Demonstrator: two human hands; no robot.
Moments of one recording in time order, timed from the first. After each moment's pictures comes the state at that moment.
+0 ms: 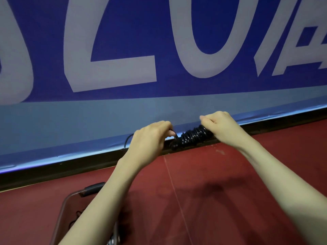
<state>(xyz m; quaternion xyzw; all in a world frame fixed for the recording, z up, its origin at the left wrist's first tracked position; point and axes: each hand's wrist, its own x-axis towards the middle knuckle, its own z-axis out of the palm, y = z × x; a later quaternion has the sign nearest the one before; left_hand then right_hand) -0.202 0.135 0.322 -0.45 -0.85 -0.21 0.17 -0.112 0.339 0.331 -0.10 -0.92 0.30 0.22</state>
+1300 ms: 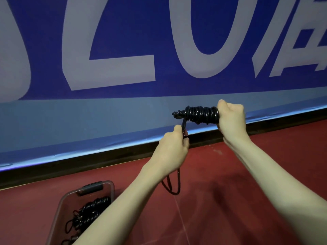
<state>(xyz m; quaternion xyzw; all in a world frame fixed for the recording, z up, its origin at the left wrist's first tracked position) -0.161 0.169 0.316 -0.39 -0.85 -0.35 -0.03 -0.117 0.330 0.335 -0.23 -0.71 0.50 0.44</state>
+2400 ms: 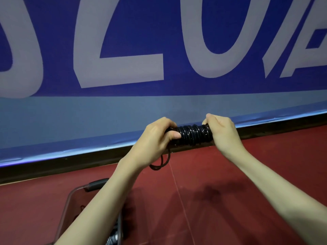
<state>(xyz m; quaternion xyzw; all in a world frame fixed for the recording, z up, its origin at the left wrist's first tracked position) -0.203 0.120 0.322 -0.48 -0.78 -0.40 0.07 -0.117 0.300 0.314 -0.16 -0.82 0.43 0.34</state>
